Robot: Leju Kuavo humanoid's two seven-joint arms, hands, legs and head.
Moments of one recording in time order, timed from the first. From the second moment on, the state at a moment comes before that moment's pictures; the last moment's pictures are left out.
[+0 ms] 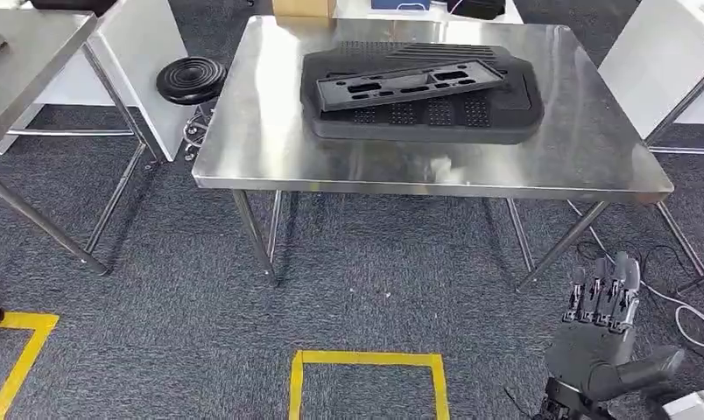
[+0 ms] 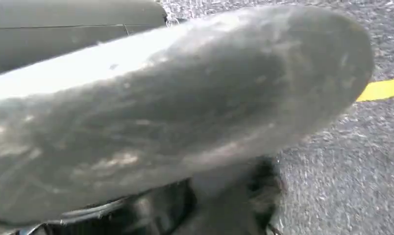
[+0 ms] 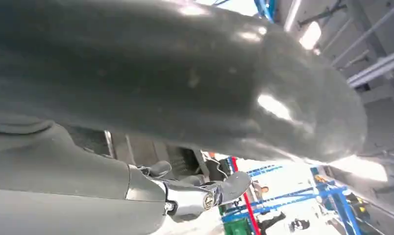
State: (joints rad) left arm -0.04 -0.12 0.86 -0.20 -1.00 0.11 -0.29; right arm 0.35 0.24 -0.19 -1.99 -0.35 0.11 -0.42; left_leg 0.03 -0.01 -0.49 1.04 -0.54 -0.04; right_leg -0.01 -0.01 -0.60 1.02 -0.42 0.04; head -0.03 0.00
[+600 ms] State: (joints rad) left arm -0.04 -0.11 0.88 -0.20 -1.06 0.10 -0.29; right arm 0.22 0.11 -0.43 -1.18 0.53 -0.06 -0.30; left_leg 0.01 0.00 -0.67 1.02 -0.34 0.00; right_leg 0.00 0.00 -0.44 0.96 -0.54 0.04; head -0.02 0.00
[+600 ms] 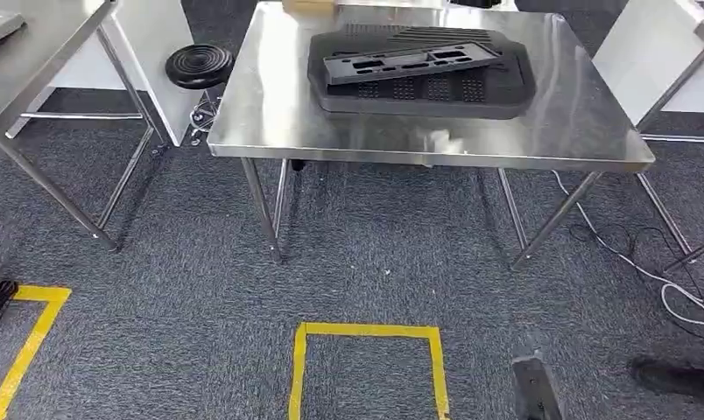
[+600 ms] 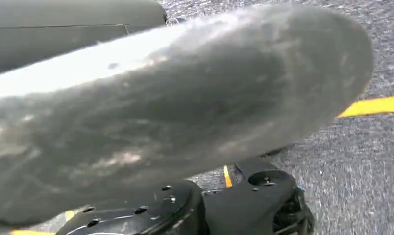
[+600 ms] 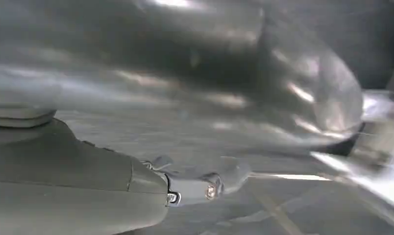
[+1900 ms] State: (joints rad) left arm -0.06 -0.10 0.88 -0.20 -1.11 0.10 -0.29; right arm -0.01 0.09 -0.44 -0.21 0.89 -0.12 0.12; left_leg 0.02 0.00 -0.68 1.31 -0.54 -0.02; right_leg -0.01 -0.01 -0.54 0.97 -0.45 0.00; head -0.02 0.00
